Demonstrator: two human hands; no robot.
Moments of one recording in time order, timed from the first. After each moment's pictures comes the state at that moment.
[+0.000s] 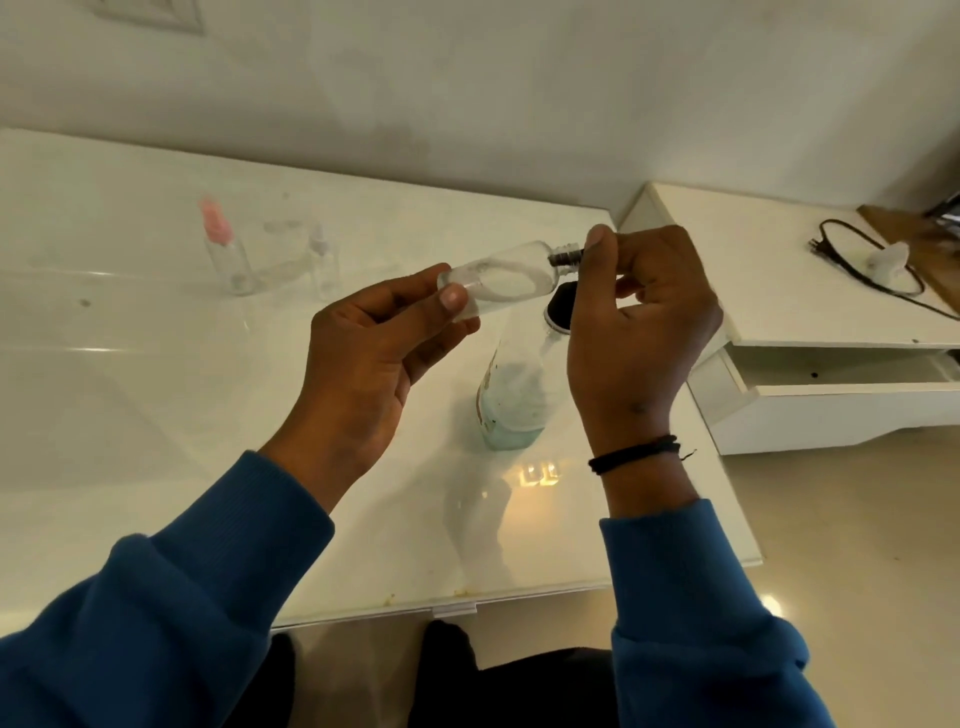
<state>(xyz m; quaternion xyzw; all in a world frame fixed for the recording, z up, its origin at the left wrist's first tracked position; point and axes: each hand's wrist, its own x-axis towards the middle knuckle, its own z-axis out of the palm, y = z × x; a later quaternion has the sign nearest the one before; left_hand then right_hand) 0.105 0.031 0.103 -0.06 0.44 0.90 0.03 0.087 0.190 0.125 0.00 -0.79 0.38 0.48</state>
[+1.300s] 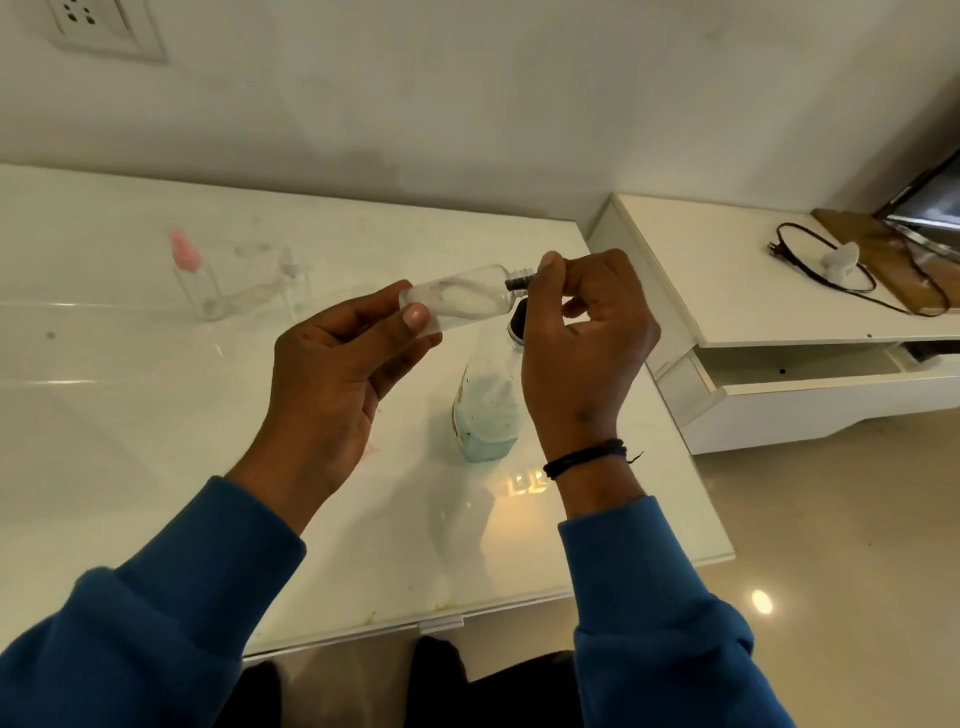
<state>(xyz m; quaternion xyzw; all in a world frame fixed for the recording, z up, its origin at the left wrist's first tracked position) 0.104 0.032 0.105 -0.06 0.44 0.89 0.02 0.086 0.187 0.118 -0.01 -0.78 0.41 0.47</state>
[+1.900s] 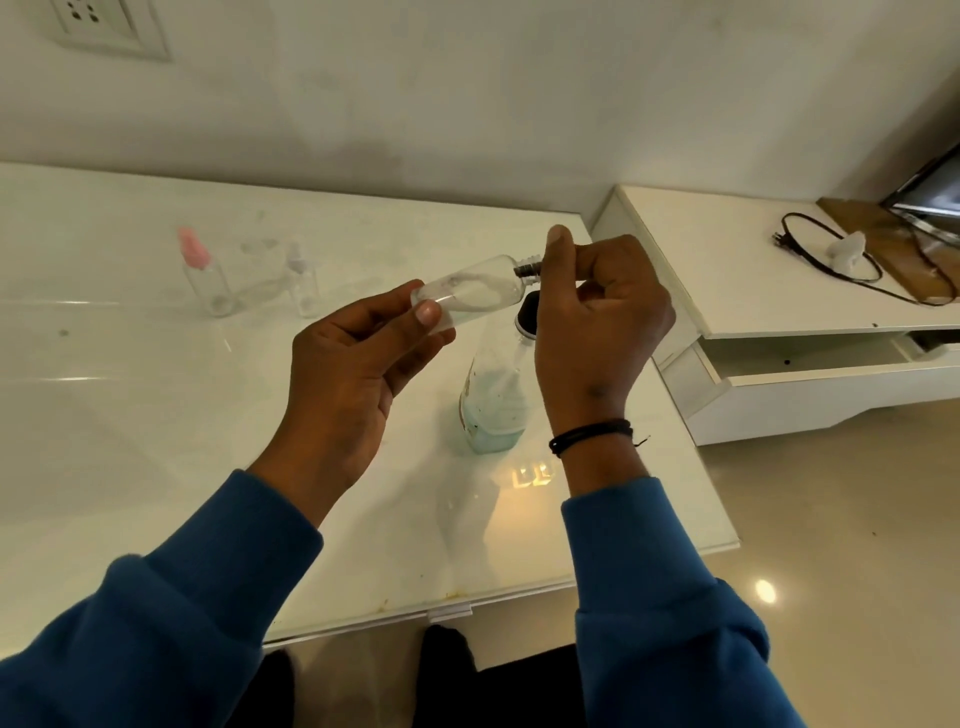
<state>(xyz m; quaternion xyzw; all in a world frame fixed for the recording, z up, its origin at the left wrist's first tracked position) 0.104 0.033 0.103 -0.07 0.44 0.90 0.03 0.081 0.183 0.129 -0.05 -0.77 0.43 0.47</state>
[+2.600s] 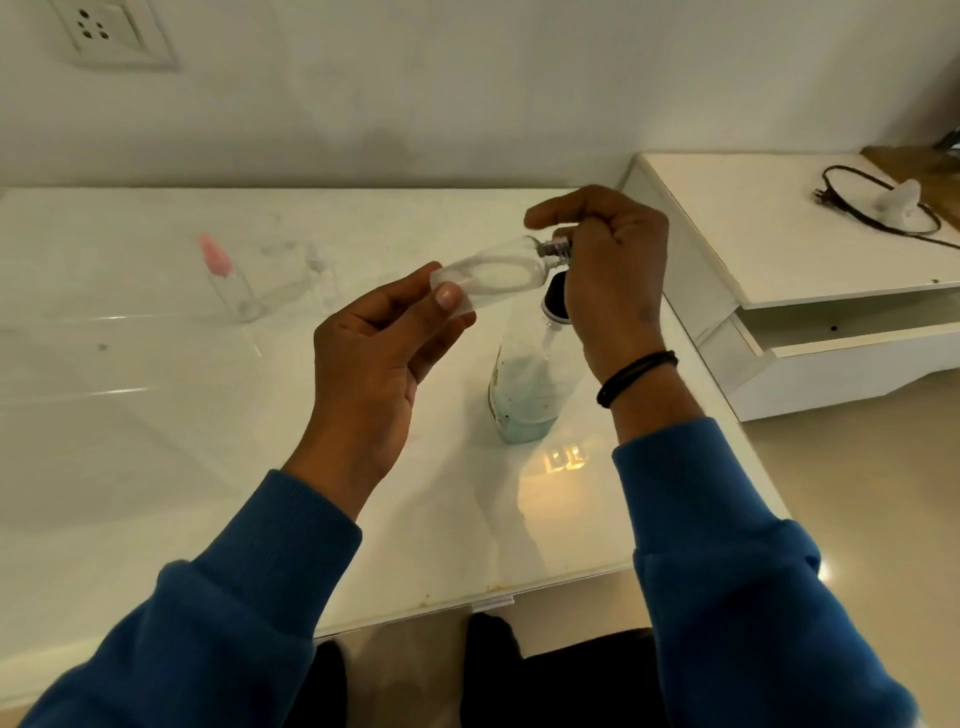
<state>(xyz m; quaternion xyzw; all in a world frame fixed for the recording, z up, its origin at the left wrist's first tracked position) 0.100 0.033 0.103 -0.06 0.45 0.89 0.02 0.053 0.189 0.136 -0.07 -0.76 0.60 0.24</state>
